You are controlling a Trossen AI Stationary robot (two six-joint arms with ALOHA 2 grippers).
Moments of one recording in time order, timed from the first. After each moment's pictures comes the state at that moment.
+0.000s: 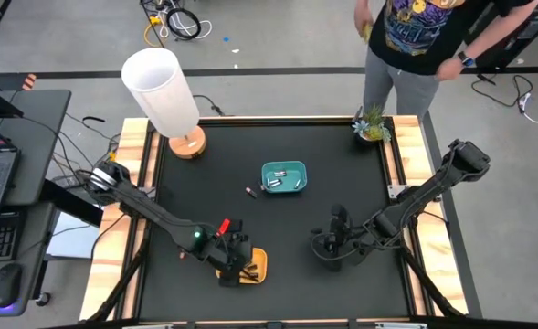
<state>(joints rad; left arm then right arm) -0.54 1.69 1.21 -0.57 -0.33 -0.42 0.62 1.38 0.75 -0.23 0.58 0.74</state>
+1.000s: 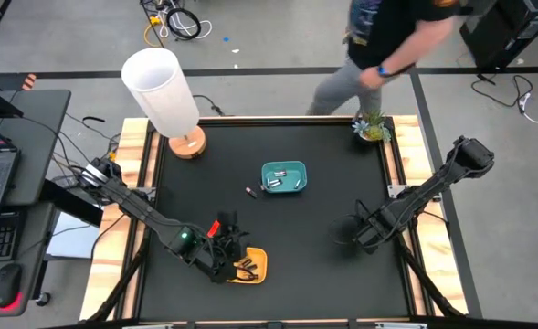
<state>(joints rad) -0.60 1.61 1.20 -0.59 -0.69 -0.23 0.59 1.31 0.62 -1.07 -0.05 1.36</state>
